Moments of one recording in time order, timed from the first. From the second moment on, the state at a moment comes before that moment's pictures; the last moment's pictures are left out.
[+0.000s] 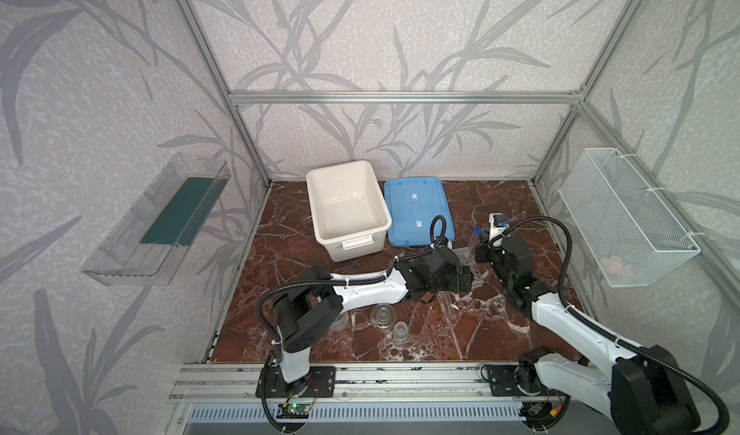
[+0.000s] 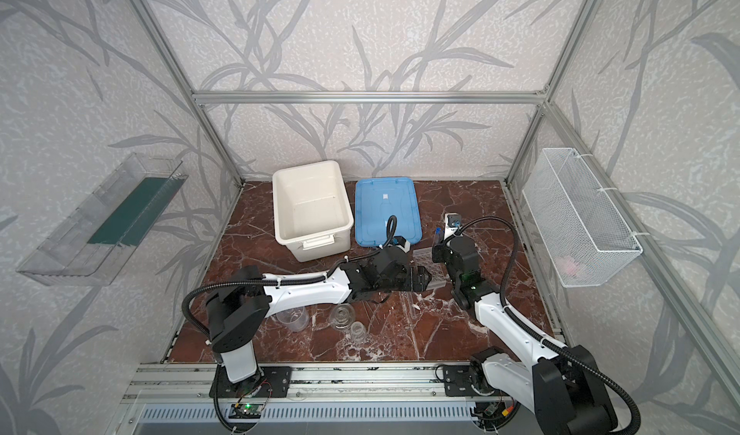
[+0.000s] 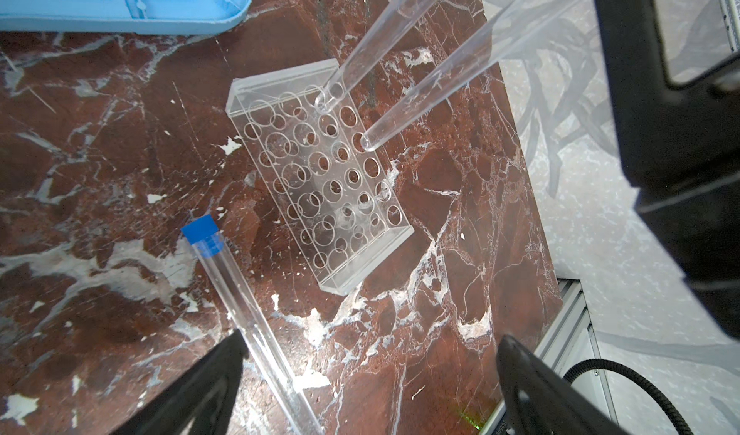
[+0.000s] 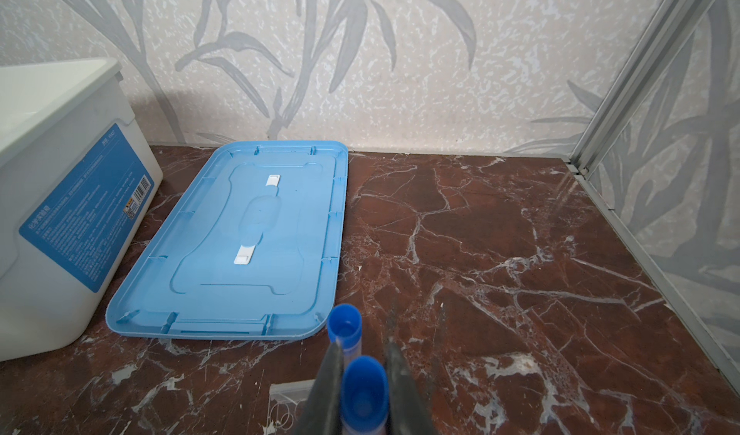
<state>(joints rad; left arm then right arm) -1.05 1.84 1.22 -0.08 -0.02 -0.89 0.33 1.09 0.49 0.31 0.24 0.11</state>
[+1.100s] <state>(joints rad) -1.07 1.85 1.26 -0.28 -0.12 -0.94 0.33 1.16 0.42 0.40 0.26 0.20</state>
